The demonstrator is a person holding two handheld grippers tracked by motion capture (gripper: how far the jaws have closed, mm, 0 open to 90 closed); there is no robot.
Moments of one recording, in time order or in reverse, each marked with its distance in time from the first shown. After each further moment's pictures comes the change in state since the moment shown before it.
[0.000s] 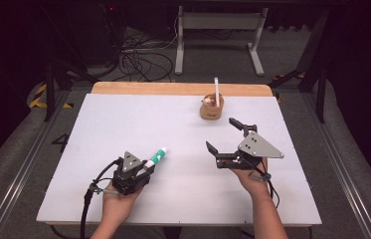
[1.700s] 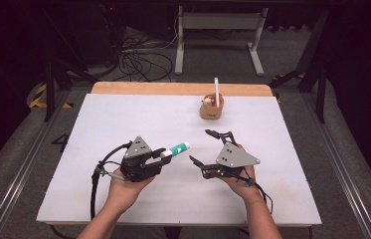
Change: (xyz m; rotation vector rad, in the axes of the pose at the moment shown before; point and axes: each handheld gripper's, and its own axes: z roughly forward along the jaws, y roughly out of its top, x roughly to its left) left arm -0.012 0.052 -0.010 -0.112 -0.256 0.098; right arm 0.033 -0.012 0.022 0.060 0.180 -0.186
